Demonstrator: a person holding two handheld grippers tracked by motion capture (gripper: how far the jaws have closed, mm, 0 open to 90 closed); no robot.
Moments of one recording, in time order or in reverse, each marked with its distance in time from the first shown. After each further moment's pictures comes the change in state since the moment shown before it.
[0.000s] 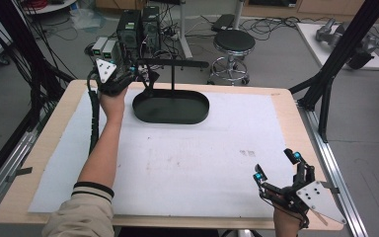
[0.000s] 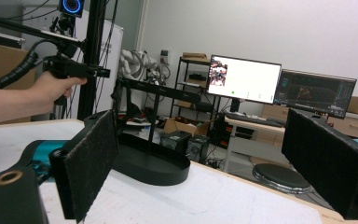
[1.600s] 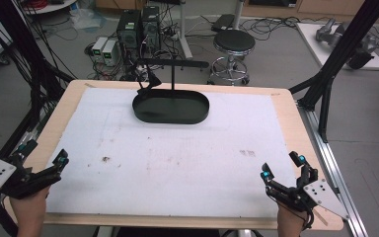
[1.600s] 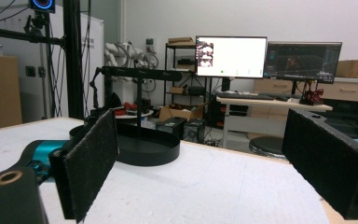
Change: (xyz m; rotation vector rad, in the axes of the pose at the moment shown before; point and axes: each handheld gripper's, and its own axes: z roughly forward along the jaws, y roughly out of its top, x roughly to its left) left arm 0.047 -0.023 -0.313 -0.008 -0.006 -0.102; right arm -0.018 -0.021 -0.006 0.063 -0.066 0.122
